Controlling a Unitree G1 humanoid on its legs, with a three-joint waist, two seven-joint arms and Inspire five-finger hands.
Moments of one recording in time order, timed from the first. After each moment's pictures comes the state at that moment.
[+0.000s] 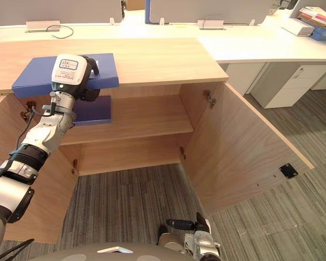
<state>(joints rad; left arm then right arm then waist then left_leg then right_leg) -0.77 0.57 -0.39 0.62 0.91 0.01 0.45 0.00 -0.05 -0.24 1.12 -0.11 -0.03 -0.12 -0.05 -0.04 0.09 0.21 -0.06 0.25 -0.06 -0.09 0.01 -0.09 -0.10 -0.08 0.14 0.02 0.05</state>
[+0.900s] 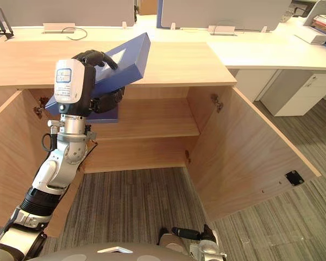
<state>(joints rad) -0.34 0.35 -0.23 -0.17 0.85 -0.02 0.48 0.03 -0.07 -0.26 1.16 -0.15 -0.01 -0.16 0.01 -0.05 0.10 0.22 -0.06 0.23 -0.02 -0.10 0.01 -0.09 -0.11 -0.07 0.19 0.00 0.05</state>
